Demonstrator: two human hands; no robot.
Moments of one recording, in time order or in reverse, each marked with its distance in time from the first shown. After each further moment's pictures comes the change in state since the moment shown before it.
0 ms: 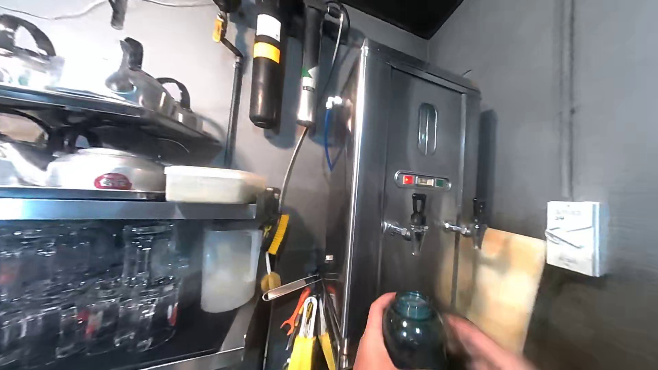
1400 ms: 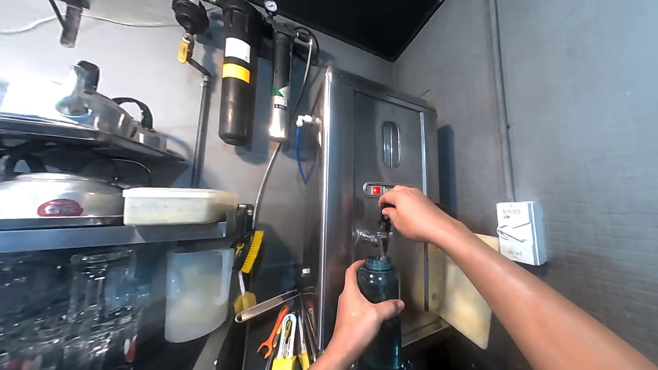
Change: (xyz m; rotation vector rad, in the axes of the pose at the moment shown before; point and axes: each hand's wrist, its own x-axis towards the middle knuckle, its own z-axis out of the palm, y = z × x) left_hand 0.082 -0.013 0.012 0.272 0.210 -0.111; right_hand 0.201 -0.126 -0.080 -0.908 0.125 -0.215
